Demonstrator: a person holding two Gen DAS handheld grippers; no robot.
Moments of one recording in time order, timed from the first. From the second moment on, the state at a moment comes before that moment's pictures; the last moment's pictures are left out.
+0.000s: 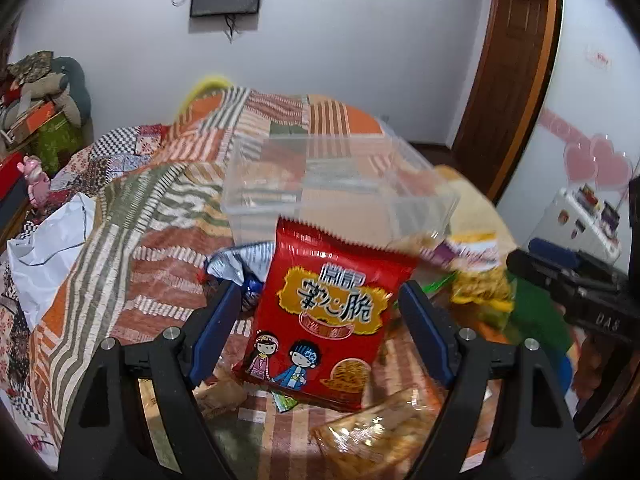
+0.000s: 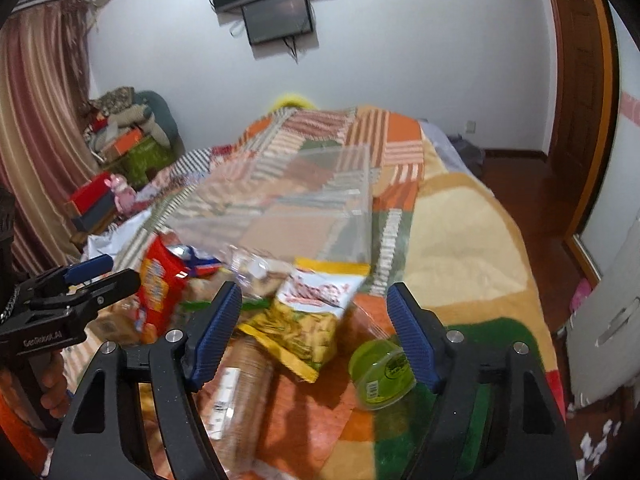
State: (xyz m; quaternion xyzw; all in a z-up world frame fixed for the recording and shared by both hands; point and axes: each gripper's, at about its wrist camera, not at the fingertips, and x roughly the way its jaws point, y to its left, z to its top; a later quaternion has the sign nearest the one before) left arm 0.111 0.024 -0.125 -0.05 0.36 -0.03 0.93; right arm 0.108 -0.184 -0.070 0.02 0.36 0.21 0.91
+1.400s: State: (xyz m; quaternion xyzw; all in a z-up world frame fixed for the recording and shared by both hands) left arm 0.119 0.040 -0.102 -0.08 0.34 -0.05 0.94; right arm 0.120 -0.184 -0.053 0.05 0.35 0.26 0.90
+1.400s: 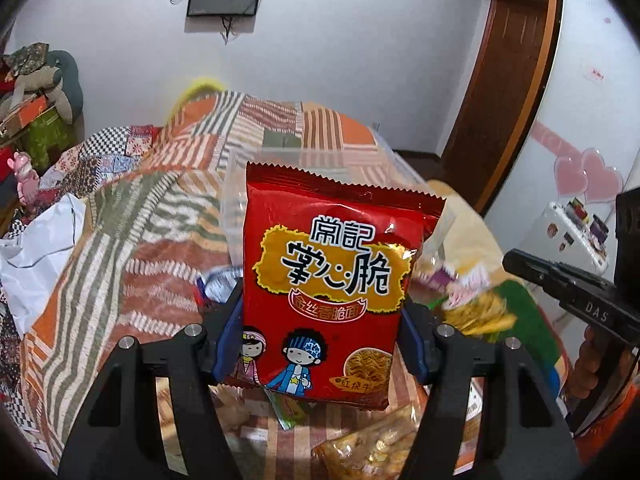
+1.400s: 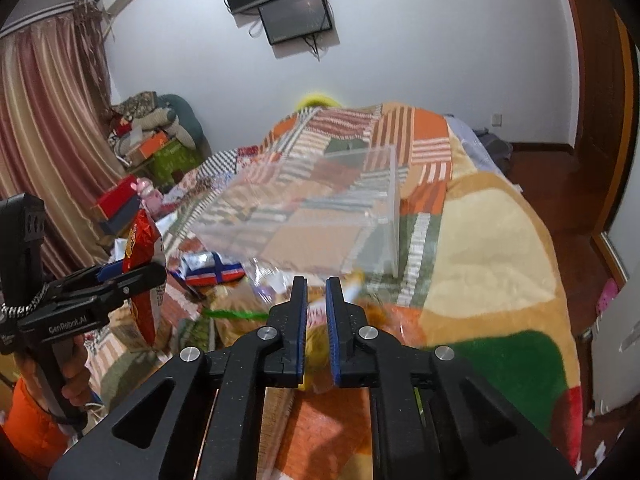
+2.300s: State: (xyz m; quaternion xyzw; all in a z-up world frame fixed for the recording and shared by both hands) left arm 0.123 0.051 -0.095 -0.08 0.34 -0.02 0.94; right arm 0.134 -0.184 -0.088 0.08 0.40 0.28 0.87
